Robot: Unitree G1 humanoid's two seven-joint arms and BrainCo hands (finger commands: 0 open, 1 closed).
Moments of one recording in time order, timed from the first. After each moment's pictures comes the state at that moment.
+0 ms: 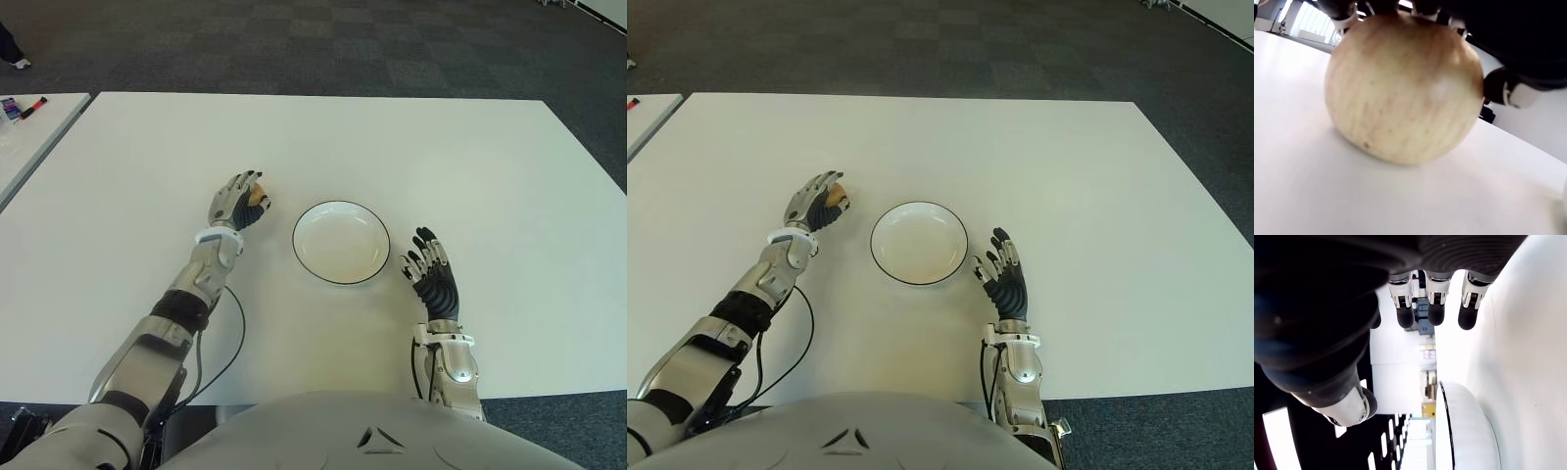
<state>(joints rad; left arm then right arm) -0.33 0.33 -0.34 0.64 0.65 0.02 0.29 0.36 0.00 -0.02 0.09 0.04 -0.43 0.04</state>
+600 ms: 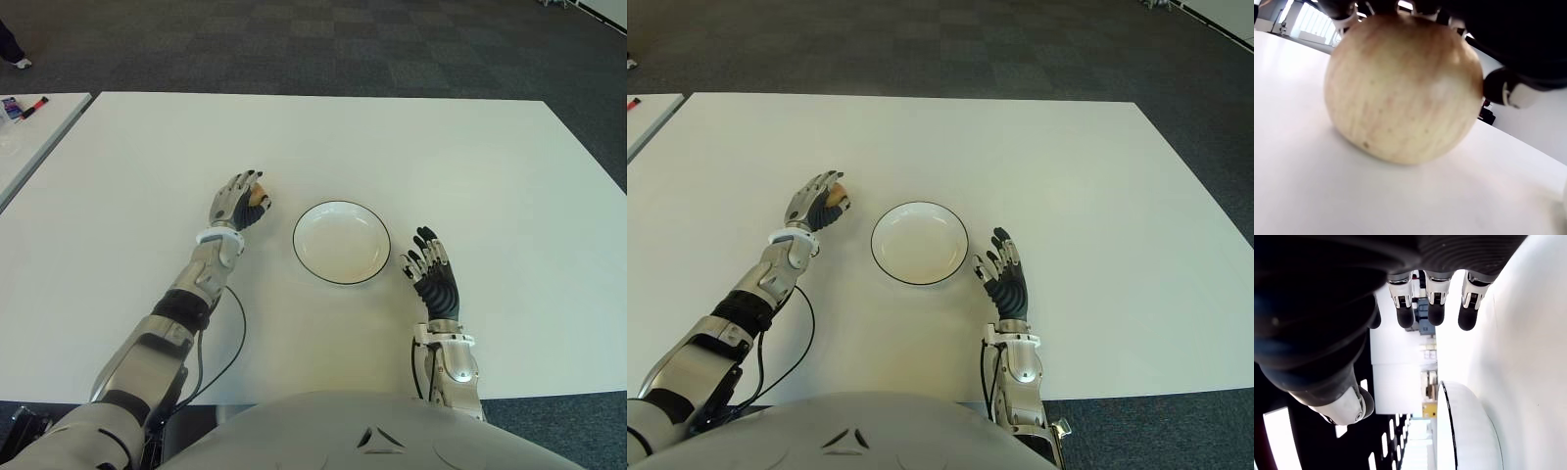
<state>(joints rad) -0.34 0.32 -0.33 0.66 0.64 0.00 0.30 0.36 0.00 -0.02 0.09 0.04 -0.43 0.04</state>
